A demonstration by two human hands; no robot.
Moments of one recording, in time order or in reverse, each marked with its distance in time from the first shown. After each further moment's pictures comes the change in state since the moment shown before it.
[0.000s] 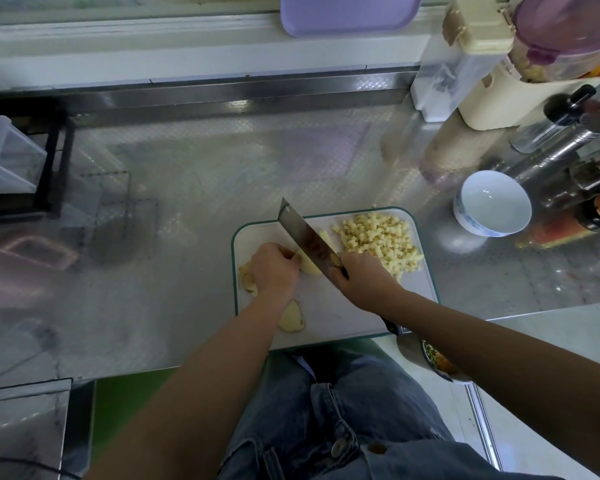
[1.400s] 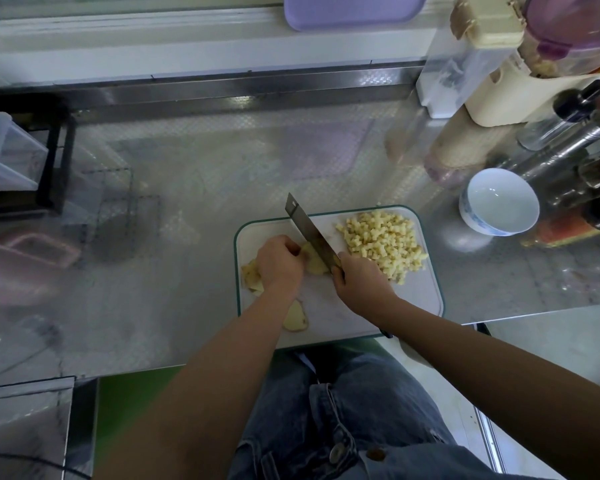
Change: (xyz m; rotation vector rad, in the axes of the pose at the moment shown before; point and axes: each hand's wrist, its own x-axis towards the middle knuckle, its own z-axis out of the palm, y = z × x) left_hand 0.005 0.007 0.001 0.018 -0.009 0.056; right_hand 0.002 -0.003 0.022 -0.024 0.045 0.107
